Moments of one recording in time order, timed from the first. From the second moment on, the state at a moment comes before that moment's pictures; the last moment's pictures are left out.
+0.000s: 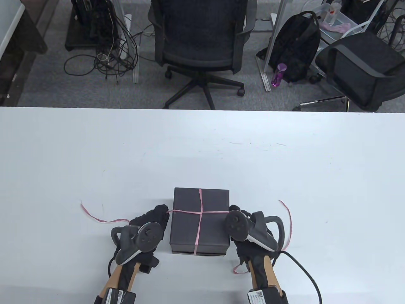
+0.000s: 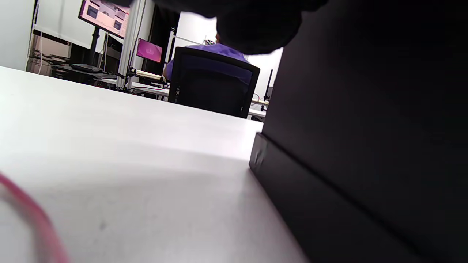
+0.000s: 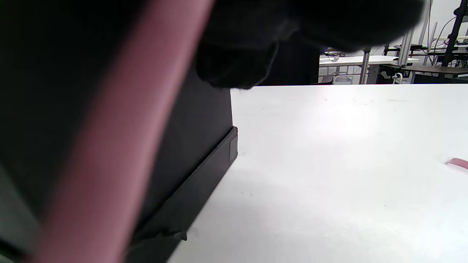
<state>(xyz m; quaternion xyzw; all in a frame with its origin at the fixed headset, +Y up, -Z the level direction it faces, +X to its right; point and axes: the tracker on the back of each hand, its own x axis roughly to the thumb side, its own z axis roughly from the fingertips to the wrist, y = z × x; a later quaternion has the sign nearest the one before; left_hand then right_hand) -0.156 -0.745 -0.158 0.05 -0.08 0.12 0.99 0.112 -0.707 -0.188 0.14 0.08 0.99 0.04</state>
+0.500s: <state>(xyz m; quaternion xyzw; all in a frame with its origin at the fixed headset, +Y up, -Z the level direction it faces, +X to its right) -0.146 -0.772 -0.161 -0.03 -0.05 0.16 0.99 0.112 -0.745 -0.195 0.13 0.17 0.97 0.08</state>
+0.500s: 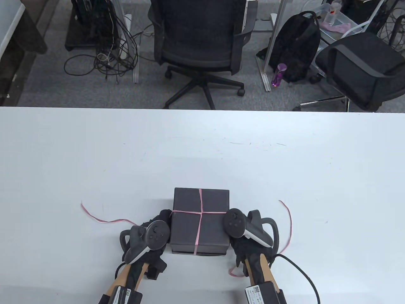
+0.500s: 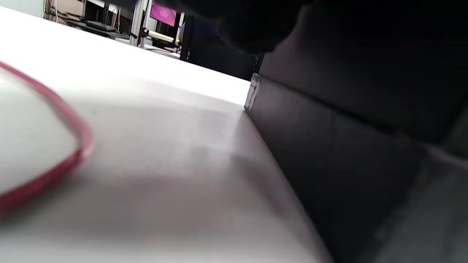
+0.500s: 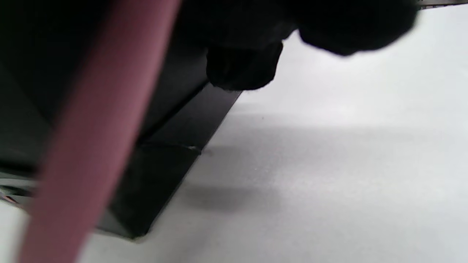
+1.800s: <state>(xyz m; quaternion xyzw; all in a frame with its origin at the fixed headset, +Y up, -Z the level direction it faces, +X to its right) -0.143 -0.801 -0.164 -0.17 0.01 0.20 0.97 0.122 -0.787 -0.200 0.08 0.24 0.95 0.20</state>
